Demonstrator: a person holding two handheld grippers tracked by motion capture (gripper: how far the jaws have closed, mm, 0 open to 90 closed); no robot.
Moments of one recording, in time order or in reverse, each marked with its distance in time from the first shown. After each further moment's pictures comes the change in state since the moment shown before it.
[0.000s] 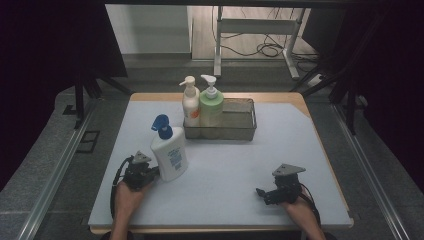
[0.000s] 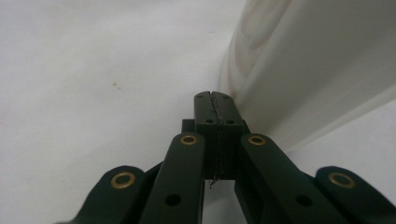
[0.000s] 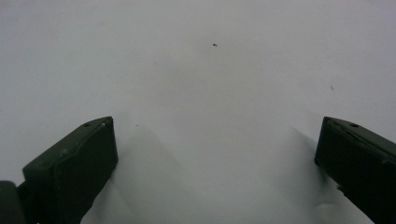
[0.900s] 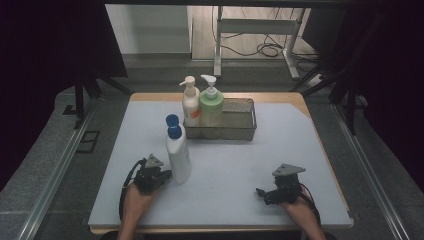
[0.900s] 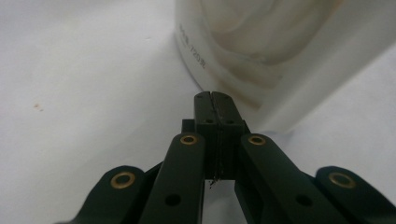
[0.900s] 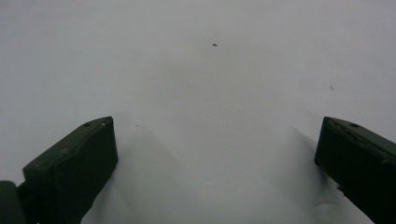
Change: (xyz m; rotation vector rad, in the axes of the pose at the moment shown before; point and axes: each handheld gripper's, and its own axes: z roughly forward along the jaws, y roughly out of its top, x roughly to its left) left arm -0.032 0.006 0.009 0.024 -0.041 0.081; right arm 0.000 0.000 0.000 -0.001 0.000 0.000
